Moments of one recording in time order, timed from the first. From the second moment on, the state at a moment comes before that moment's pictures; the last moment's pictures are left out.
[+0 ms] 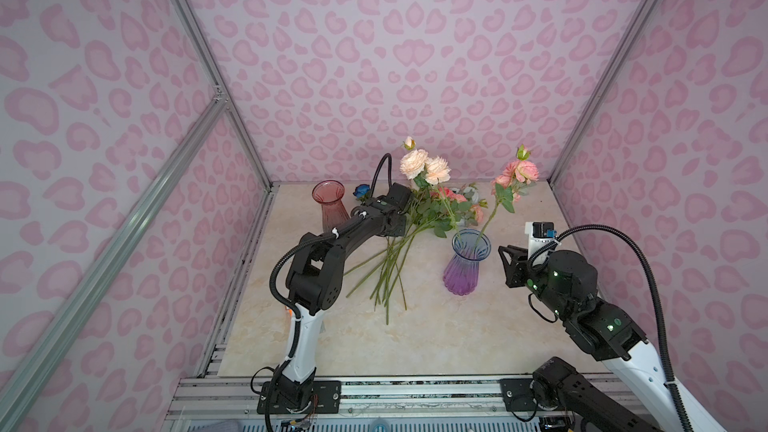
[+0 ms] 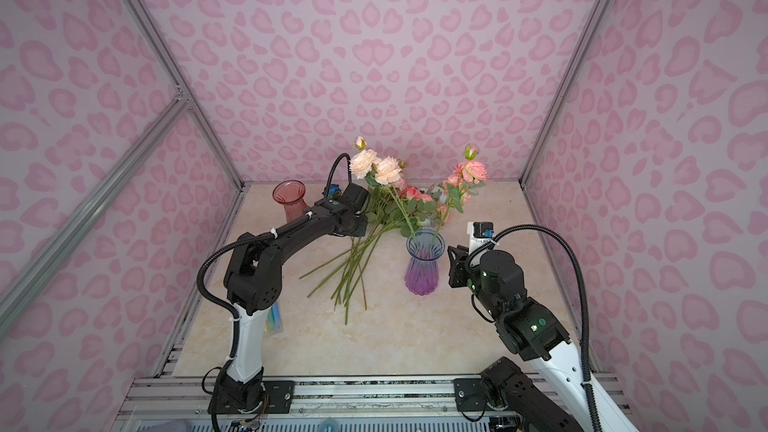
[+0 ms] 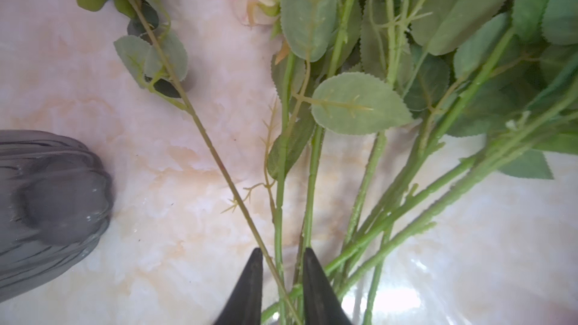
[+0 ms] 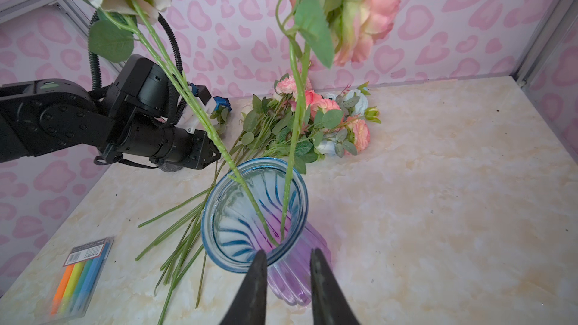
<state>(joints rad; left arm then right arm) -0.54 2.14 1.76 -0.72 -0.24 -0.34 0.52 0.67 0.82 -0.52 0.18 0.35</state>
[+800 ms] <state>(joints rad) -0.42 2.27 1.84 -0.70 -0.09 -0.40 0.51 0.69 0.83 -0.50 0.17 0.36</state>
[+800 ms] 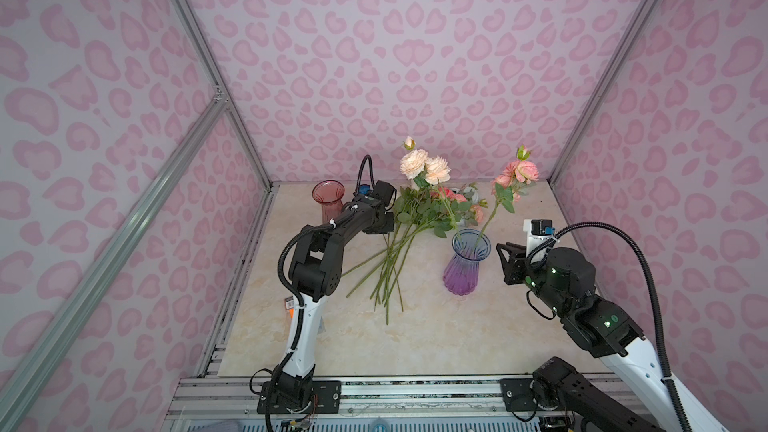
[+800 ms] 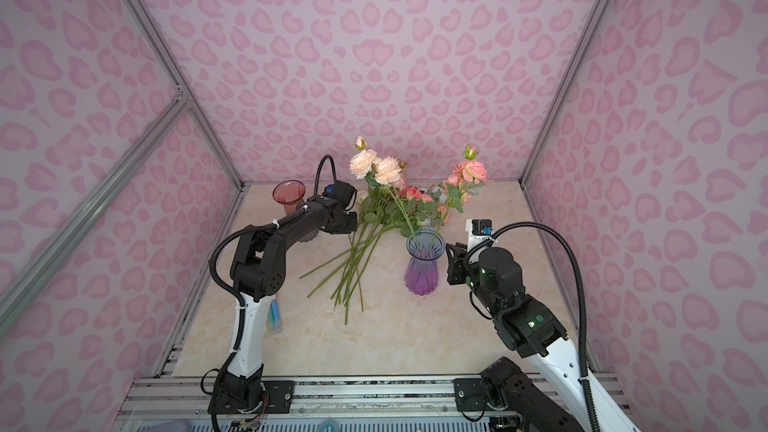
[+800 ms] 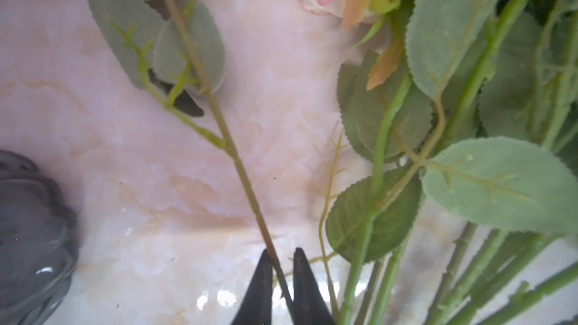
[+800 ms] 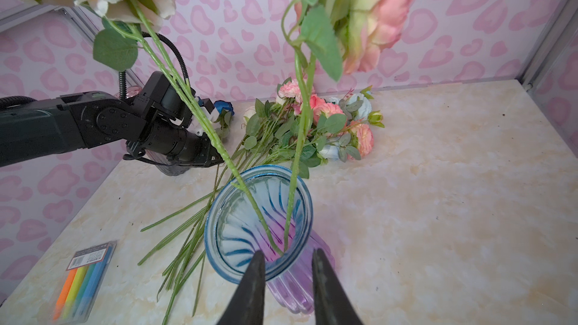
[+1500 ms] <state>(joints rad) -0.43 1.92 1.68 -0.69 -0.08 -0.37 0.51 0.68 0.88 -0.51 0.14 0.36</state>
